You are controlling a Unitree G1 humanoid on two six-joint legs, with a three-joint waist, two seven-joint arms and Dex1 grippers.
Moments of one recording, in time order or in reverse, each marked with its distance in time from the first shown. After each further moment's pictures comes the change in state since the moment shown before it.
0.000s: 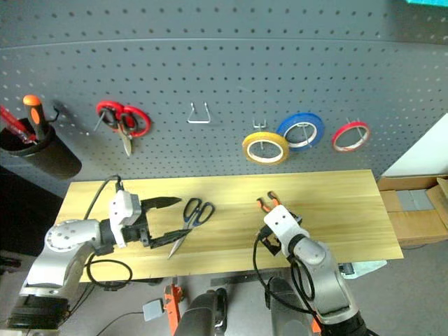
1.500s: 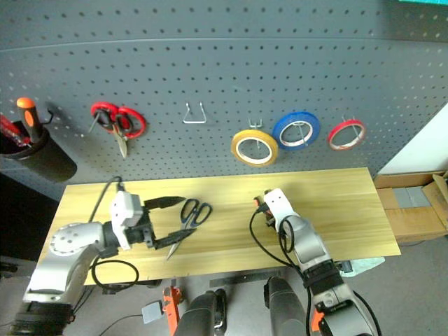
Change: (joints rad) left arm 0.062 -0.061 0.069 -0.120 -0.073 0.102 0.109; right arm -0.274 0.009 0.014 0.483 0.124 -0.099 -0.192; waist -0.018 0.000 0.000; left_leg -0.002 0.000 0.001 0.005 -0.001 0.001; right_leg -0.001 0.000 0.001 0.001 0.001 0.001
